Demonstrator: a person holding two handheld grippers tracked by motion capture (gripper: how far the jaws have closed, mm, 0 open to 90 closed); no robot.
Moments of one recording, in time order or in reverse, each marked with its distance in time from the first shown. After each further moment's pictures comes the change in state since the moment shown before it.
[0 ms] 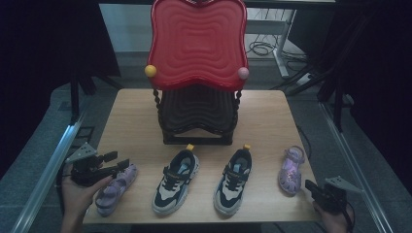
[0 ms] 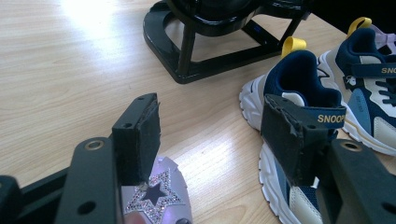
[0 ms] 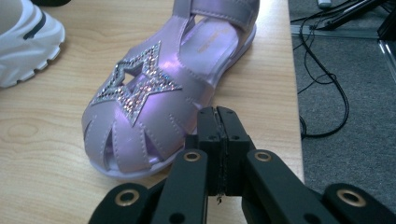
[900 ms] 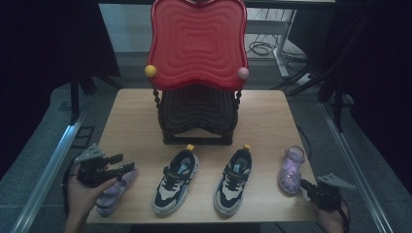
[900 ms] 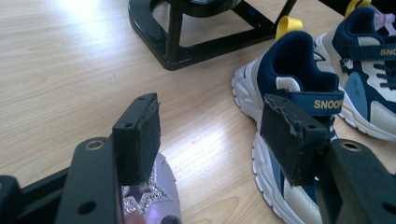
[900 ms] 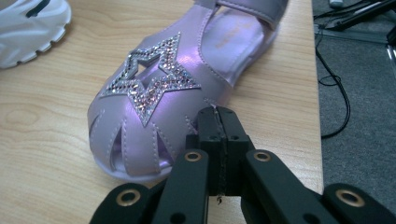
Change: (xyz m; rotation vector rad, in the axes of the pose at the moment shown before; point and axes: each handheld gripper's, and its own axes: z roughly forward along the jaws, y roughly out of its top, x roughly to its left) left arm -0.006 -0.003 0.011 0.062 -0.027 0.017; right arm 0.008 0.005 0.010 0.047 0.015 -0.083
